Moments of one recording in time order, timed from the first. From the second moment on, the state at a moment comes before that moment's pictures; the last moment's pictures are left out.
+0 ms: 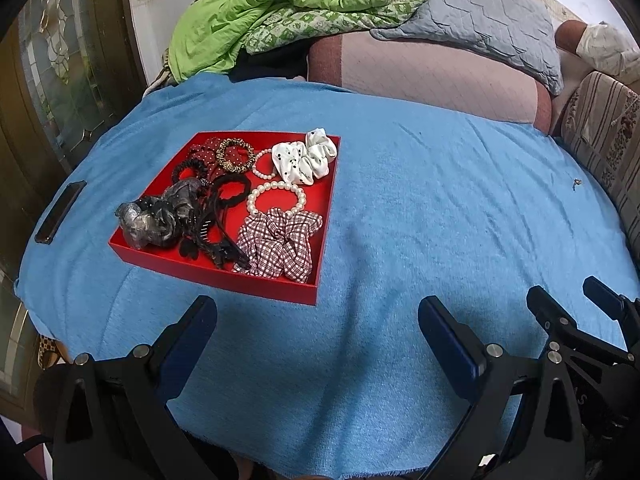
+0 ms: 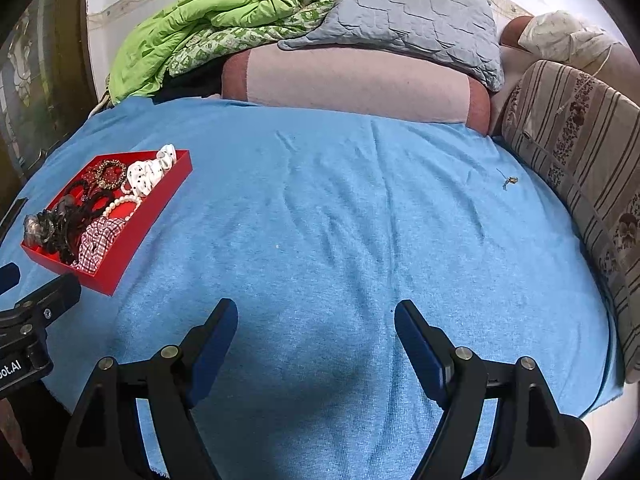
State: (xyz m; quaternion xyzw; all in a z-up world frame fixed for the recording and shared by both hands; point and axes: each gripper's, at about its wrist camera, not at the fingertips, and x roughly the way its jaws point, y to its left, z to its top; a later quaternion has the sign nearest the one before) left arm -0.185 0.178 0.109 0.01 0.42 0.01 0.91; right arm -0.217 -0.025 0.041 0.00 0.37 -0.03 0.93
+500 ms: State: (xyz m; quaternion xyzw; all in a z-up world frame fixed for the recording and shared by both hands) left arm -0.190 0.172 0.107 0.00 0.43 0.00 0.90; right arm -0.216 -0.034 0.041 0.00 0.37 -0.05 0.93
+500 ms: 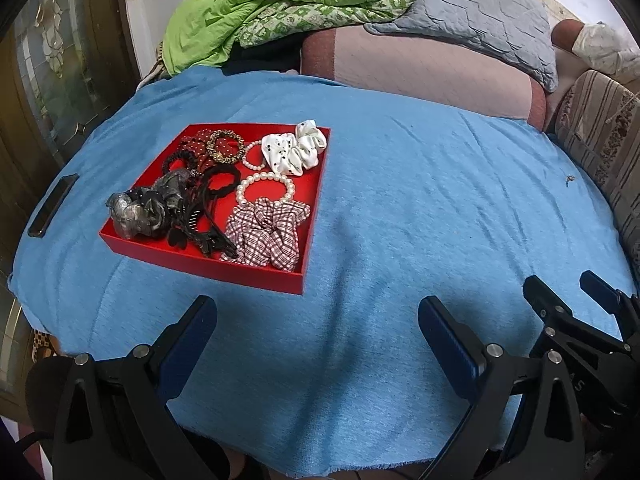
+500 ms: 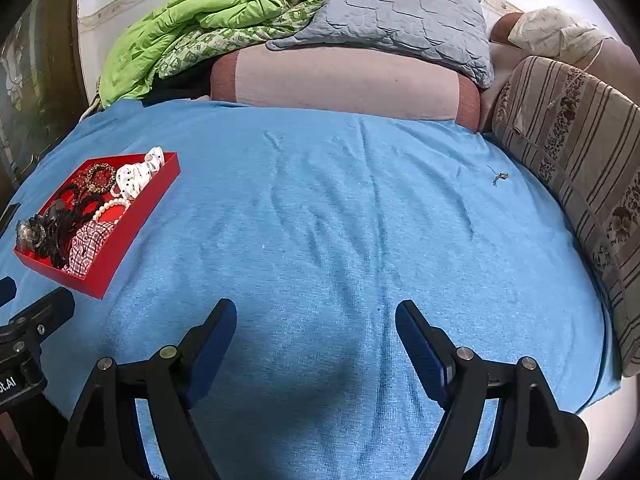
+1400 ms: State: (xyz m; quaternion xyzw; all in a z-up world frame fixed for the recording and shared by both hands) left arm -0.191 0.172 0.104 0.01 0.43 0.01 0.90; right arm -0.219 -0.037 0.041 0.00 0.37 -0.05 0.93
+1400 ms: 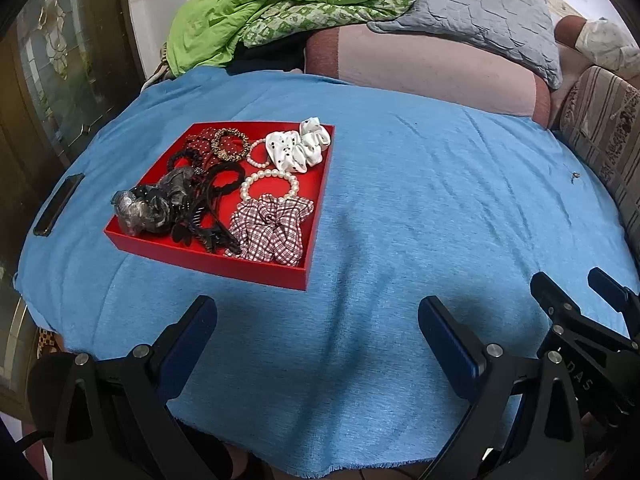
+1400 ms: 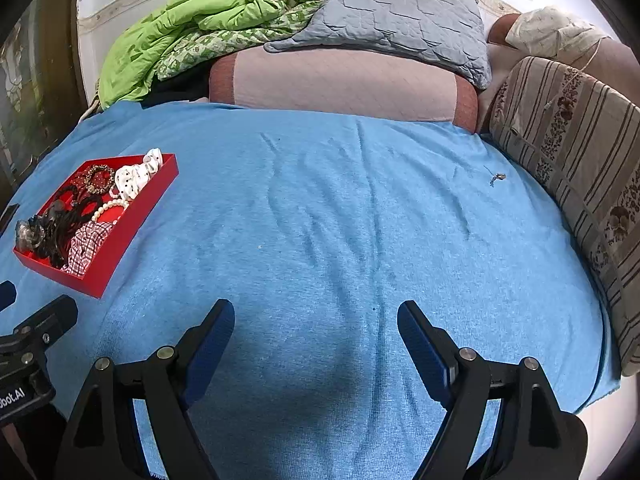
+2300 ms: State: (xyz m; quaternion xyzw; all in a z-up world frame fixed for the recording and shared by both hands) left arm -0.196 0.141 0.128 0.05 0.40 0.00 0.92; right arm -0.229 -0.062 0.054 0.03 0.35 -0.05 0.93
